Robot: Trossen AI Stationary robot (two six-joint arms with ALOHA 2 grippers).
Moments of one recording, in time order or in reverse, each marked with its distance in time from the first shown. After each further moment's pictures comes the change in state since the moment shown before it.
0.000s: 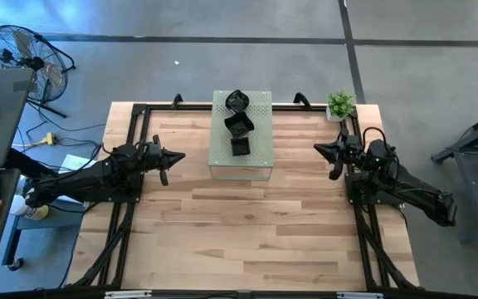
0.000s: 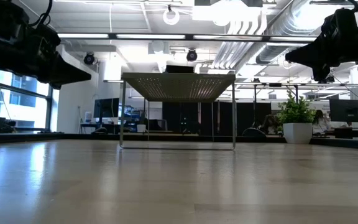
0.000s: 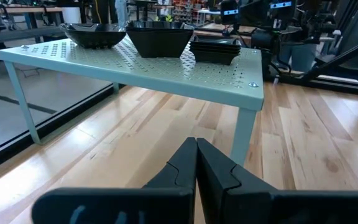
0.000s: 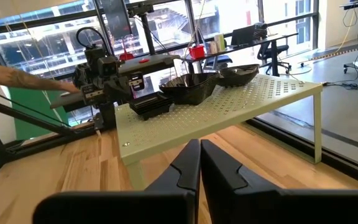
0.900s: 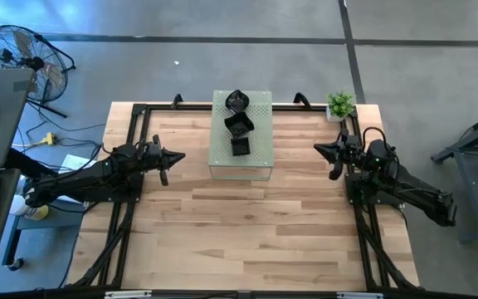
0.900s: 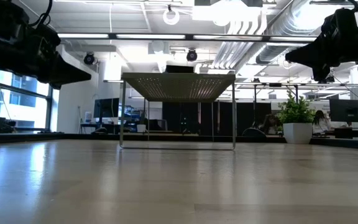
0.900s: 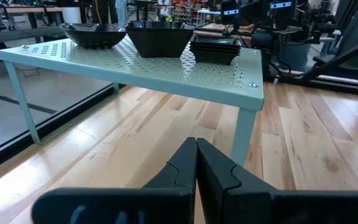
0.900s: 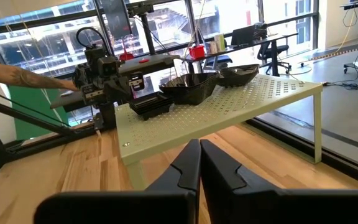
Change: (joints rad) left arm 0.000 0.000 0.000 0.000 0.000 0.000; right arm 0.000 0.000 0.000 0.000 0.000 0.000
